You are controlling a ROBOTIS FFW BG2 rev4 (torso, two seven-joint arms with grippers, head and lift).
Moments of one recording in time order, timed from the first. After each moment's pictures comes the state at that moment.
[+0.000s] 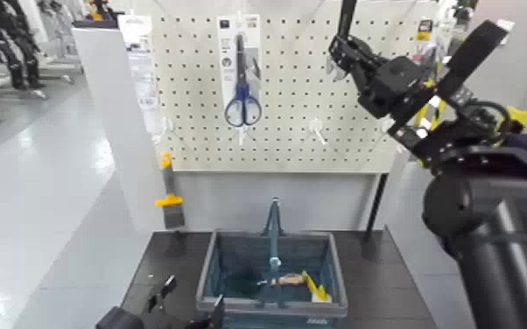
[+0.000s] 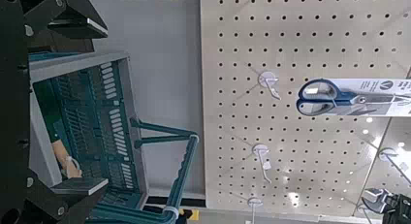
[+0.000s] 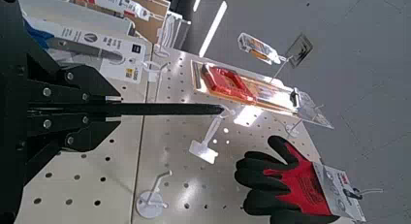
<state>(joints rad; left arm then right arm) 0.29 0.14 -0.14 -1.71 0.12 -0.18 -0.26 -0.51 -0.07 0.02 -1.64 -0.25 0.08 0.70</state>
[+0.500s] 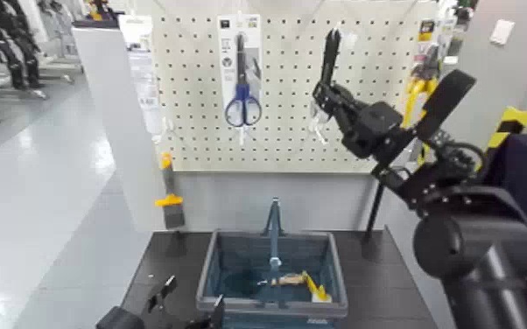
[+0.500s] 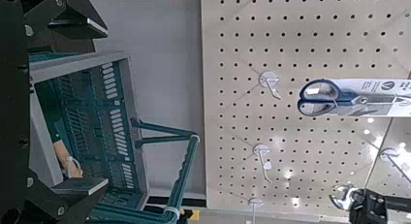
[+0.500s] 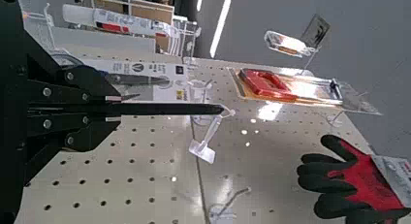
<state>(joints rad) 0.29 0.14 -0.14 -1.71 0.12 -0.18 -0.26 -0.37 -0.04 0.04 -1.72 -0.28 0.19 0.66</state>
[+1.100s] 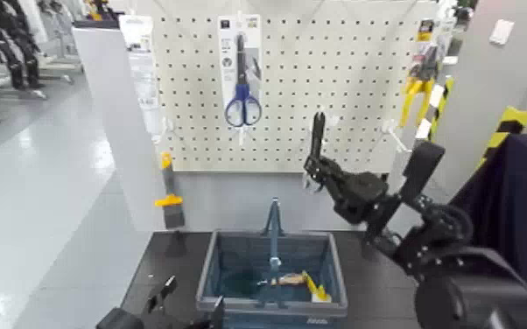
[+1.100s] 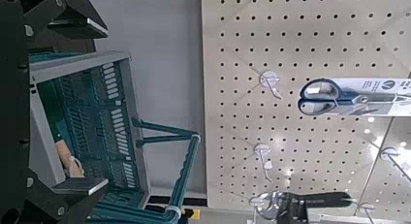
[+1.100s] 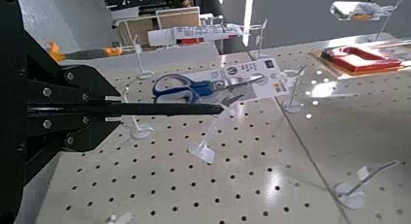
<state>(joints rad) 0.30 0.14 -0.14 -1.71 0.12 -0.18 -0.26 -0.18 -0.05 0.04 -1.75 -0.31 0.31 0.64</state>
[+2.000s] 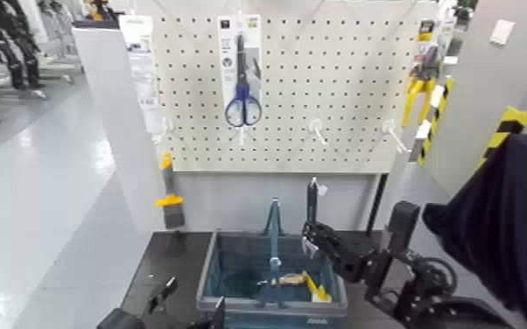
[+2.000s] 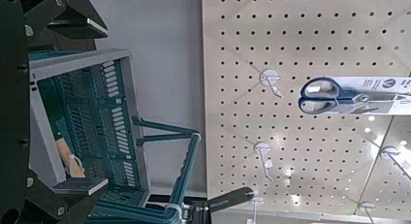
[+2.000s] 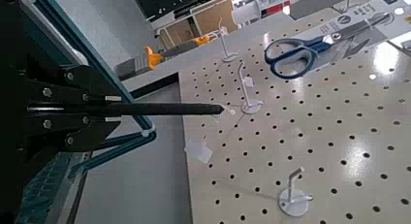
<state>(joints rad) 0.30 0.14 -0.15 -1.71 0.12 -0.18 -0.25 -0.08 -0.04 0.01 -1.63 -0.29 0.41 0.67</state>
